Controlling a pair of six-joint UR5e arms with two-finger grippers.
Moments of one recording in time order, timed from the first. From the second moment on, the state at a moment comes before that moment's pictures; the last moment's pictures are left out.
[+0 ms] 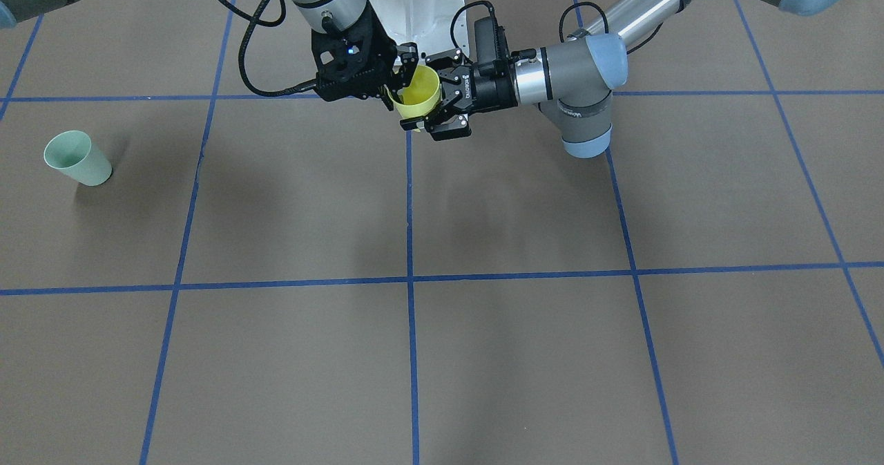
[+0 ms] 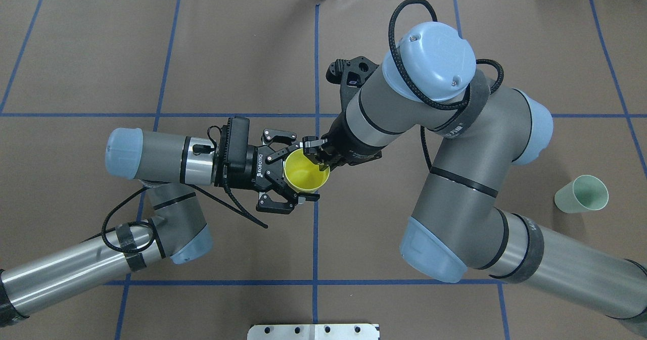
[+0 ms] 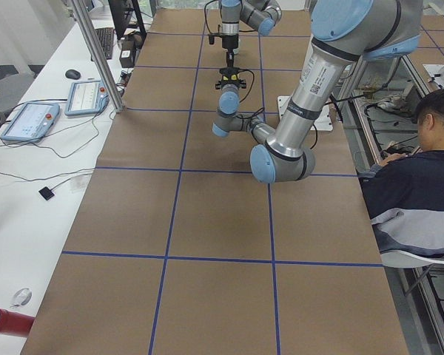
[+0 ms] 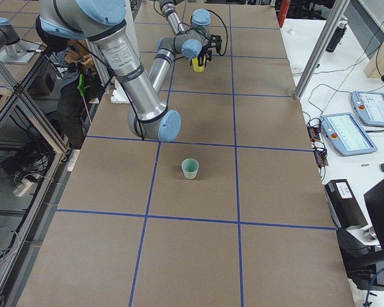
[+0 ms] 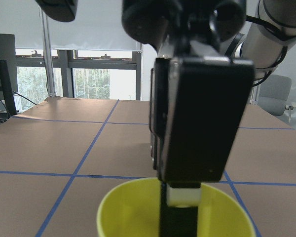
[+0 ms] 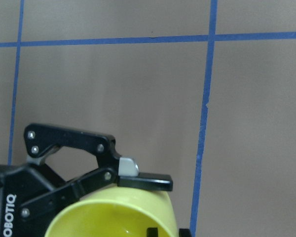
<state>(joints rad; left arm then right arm) -0.52 -2.18 -1.32 -3.33 -2.03 -0.30 0.57 -0.89 1.91 -1.56 2.06 1.22</state>
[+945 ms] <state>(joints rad) -0.51 -2.18 -1.33 -3.33 -2.01 -0.30 0.60 -0.96 1.97 -1.56 2.07 1.22</state>
